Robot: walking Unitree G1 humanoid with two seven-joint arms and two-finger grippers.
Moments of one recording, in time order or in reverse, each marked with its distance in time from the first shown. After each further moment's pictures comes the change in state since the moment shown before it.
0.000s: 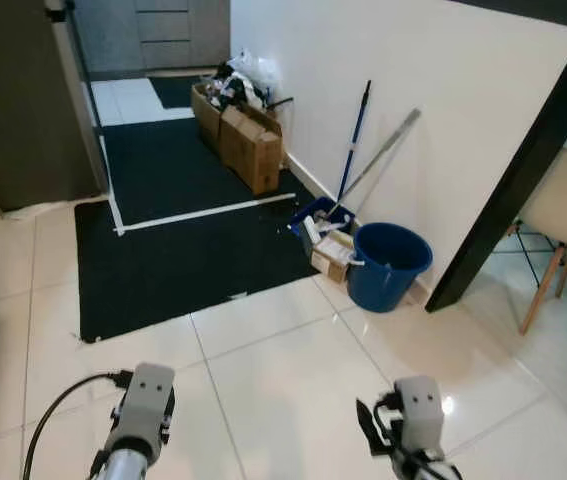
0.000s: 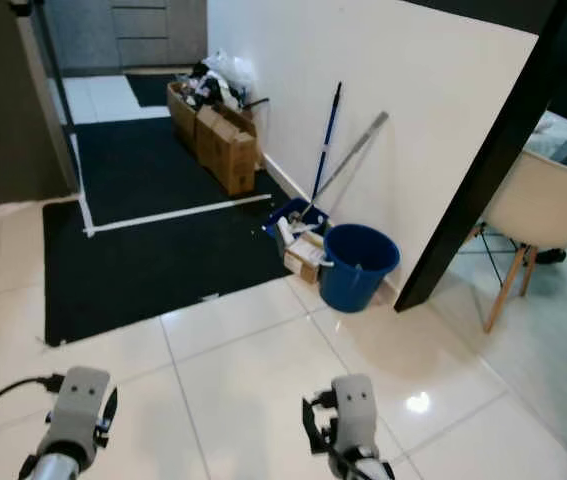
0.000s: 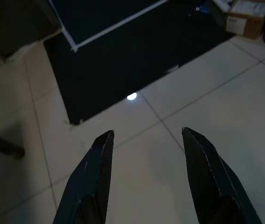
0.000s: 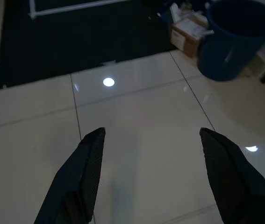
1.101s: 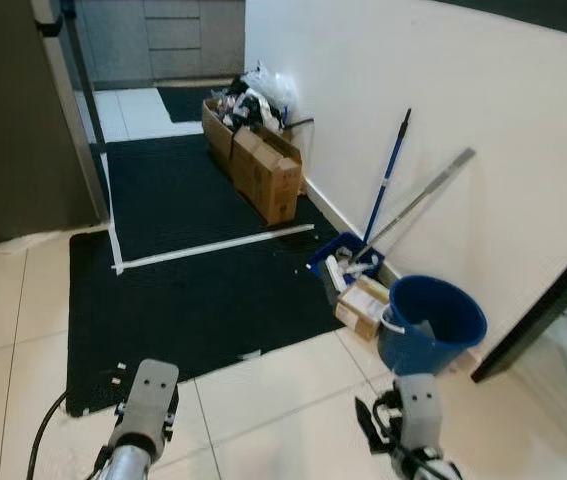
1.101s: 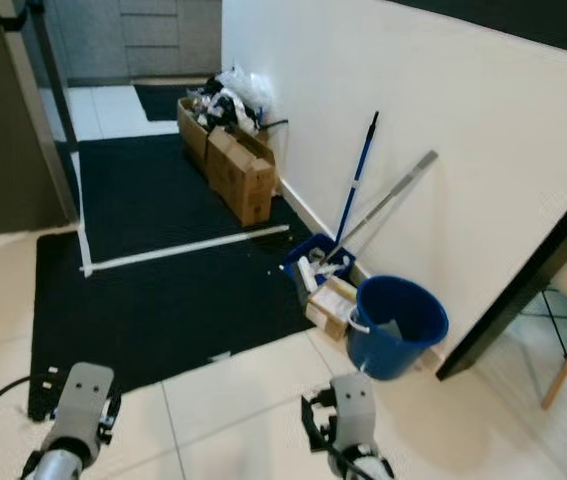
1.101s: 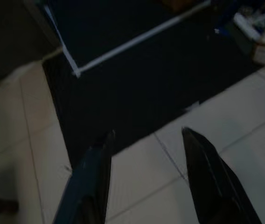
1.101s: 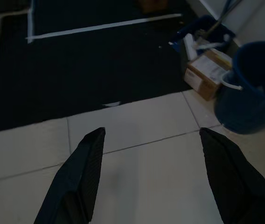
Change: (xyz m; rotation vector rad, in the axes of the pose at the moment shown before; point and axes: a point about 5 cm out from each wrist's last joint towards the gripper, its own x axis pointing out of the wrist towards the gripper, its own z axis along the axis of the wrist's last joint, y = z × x) left arm 0.002 -0.004 0.003 -0.001 -0.008 -0.025; right arm 0.002 -0.001 0.004 -0.008 -0.011 0.004
